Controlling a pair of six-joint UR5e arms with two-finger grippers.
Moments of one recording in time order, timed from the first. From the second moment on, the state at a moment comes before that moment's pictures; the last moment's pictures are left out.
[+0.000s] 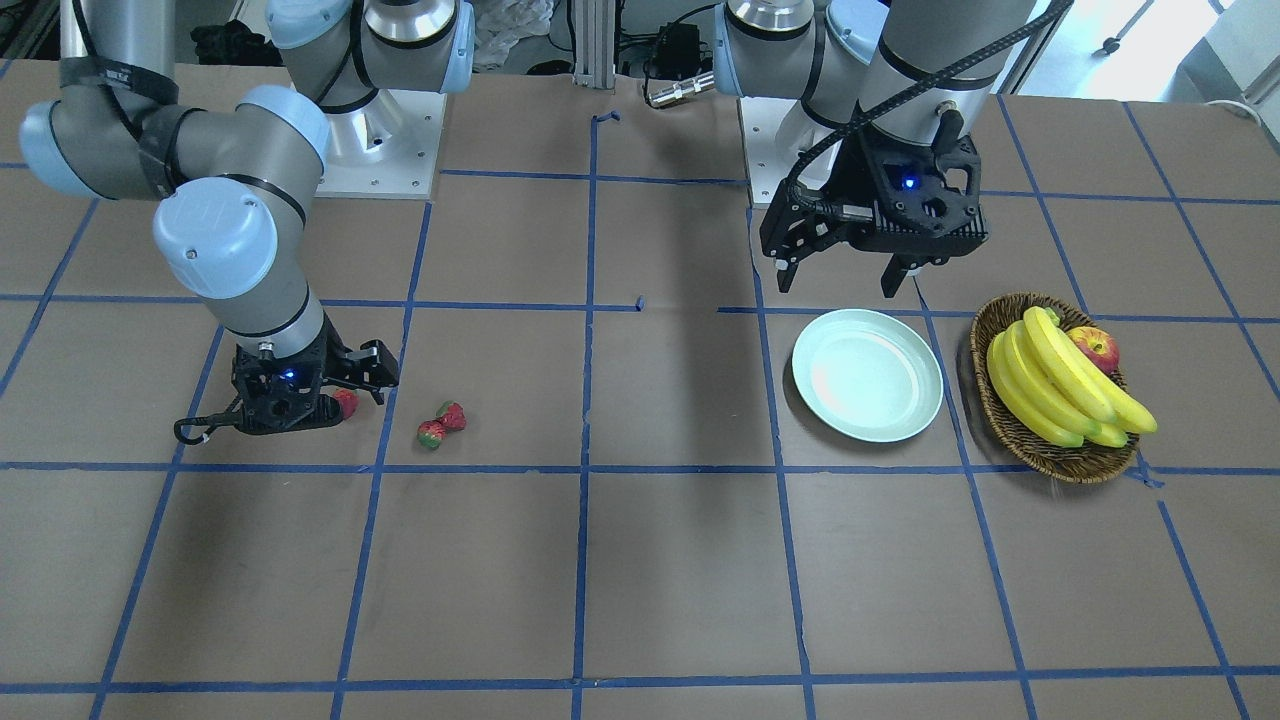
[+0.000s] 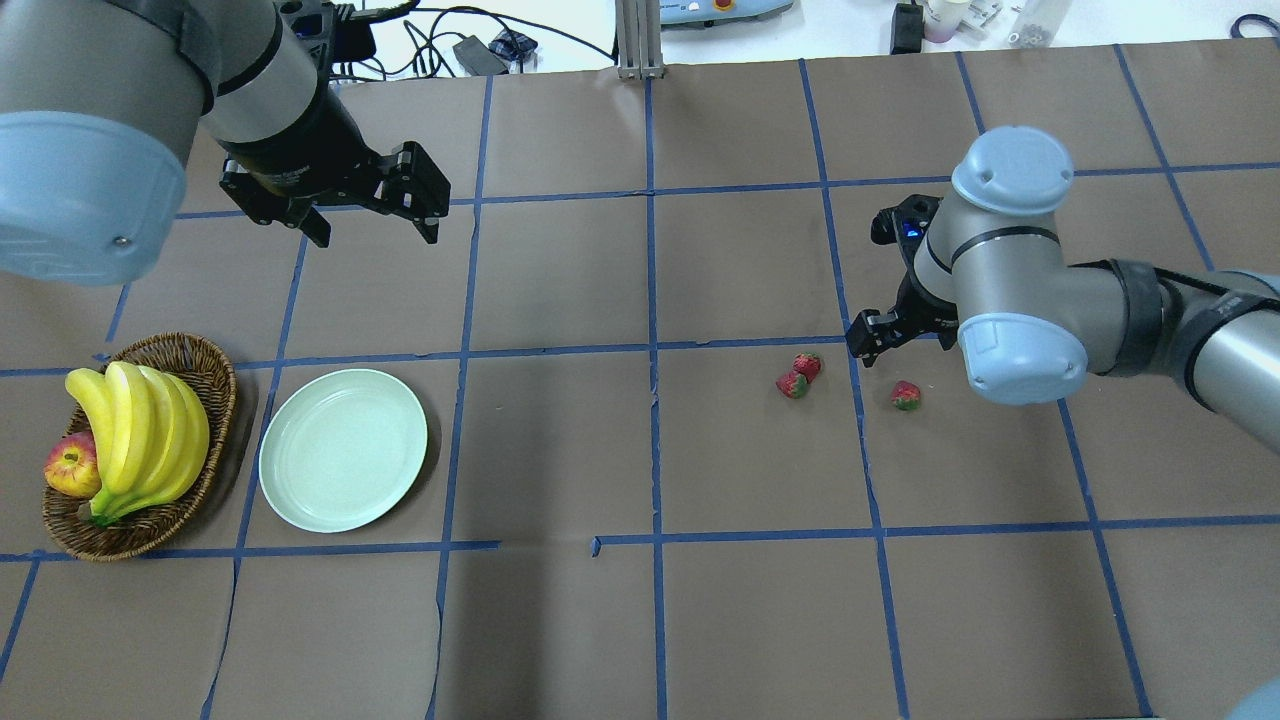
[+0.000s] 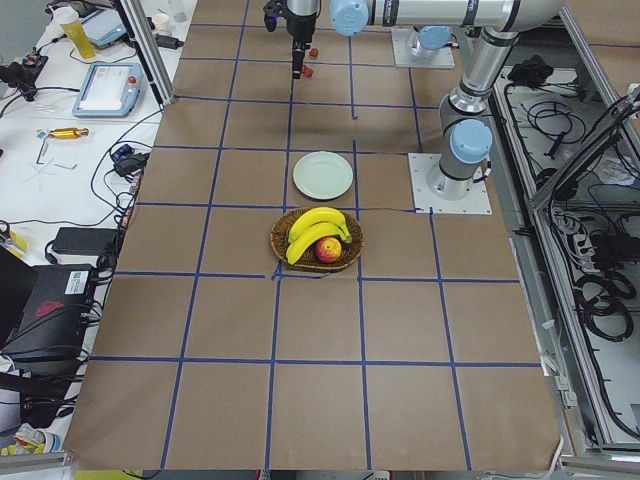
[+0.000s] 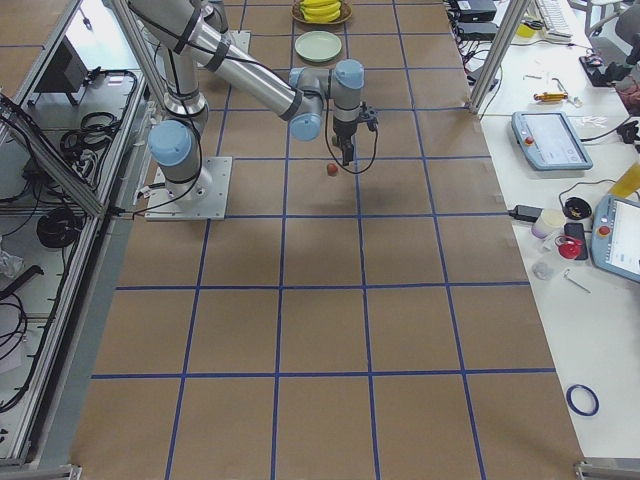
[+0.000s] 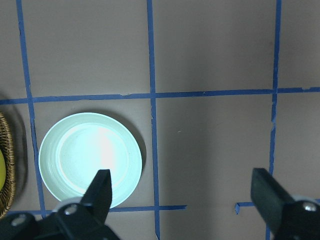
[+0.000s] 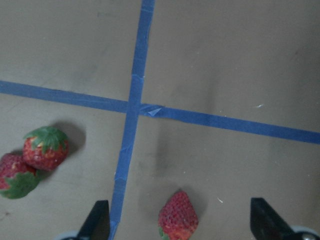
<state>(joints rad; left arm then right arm) -1.62 -1.57 -1.63 -1.42 1.56 -0.03 1.47 -1.35 2.09 -2.34 -1.59 -0.27</state>
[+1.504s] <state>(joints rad) -1.62 -1.57 -1.63 -1.42 1.56 -0.03 1.46 -1.31 2.16 -2.40 -1.61 -0.28</state>
